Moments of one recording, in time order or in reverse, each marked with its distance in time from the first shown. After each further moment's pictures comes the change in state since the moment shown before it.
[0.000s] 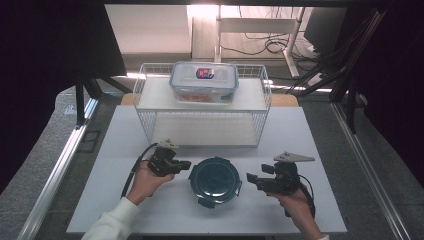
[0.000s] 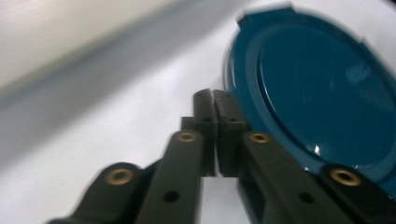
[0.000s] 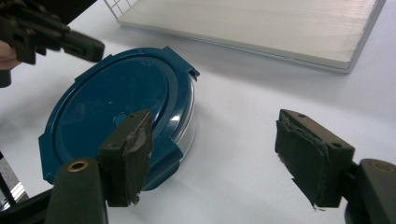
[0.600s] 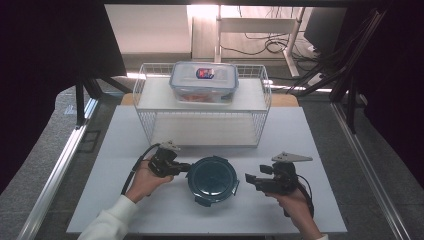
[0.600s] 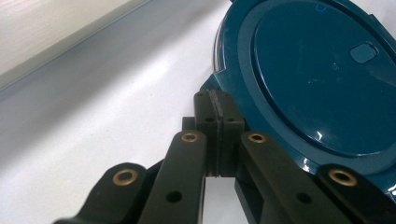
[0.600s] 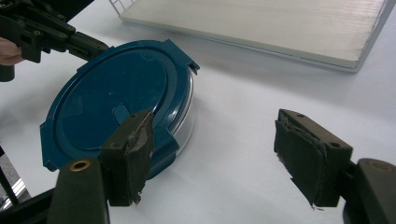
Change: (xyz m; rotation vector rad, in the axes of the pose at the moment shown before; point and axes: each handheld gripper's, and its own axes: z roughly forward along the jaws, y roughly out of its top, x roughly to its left) left arm 0.000 -0.002 0.014 0.089 -0.016 0.081; right arm 0.001 -0.001 0.005 0.015 0.010 -0.009
